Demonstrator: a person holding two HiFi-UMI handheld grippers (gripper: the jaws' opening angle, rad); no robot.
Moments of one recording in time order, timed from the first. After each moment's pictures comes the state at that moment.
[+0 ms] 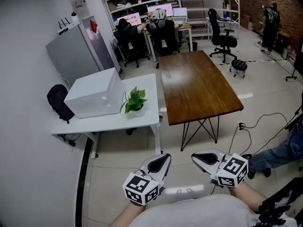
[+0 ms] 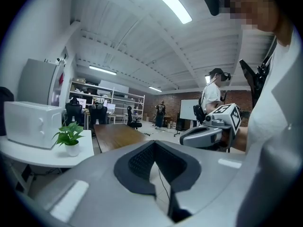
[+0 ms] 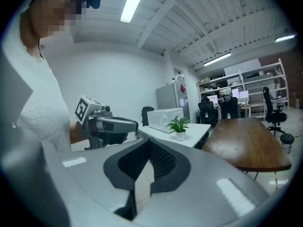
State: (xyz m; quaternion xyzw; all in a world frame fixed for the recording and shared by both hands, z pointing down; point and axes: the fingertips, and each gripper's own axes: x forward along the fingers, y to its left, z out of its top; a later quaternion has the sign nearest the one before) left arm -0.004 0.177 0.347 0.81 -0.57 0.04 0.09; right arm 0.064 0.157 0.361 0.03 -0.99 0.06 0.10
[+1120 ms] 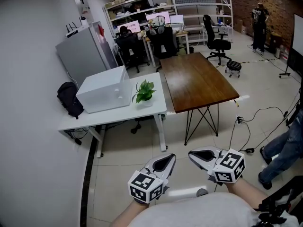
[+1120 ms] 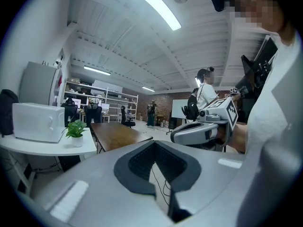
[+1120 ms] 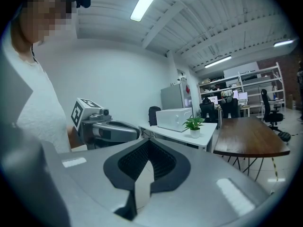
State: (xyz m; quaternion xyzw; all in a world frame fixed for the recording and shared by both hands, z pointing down) left arm 0.009 0.353 0.341 0.84 -0.54 0.05 0.08; right arm 0.051 0.338 0.345 0.05 -0.99 0.06 0.10
